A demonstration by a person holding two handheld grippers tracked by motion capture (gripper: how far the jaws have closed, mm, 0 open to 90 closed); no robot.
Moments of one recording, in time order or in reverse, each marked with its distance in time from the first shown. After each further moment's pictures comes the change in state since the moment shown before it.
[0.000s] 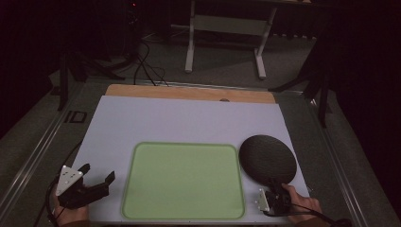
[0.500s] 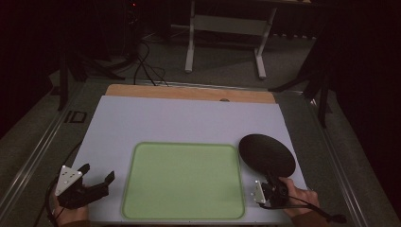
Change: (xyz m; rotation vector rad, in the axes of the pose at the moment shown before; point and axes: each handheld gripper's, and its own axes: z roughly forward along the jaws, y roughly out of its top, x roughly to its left) left arm 0.001 0.000 0.000 -0.001 0.000 -0.010; right arm -0.030 0.021 -0.009 -0.007 -0.021 0.004
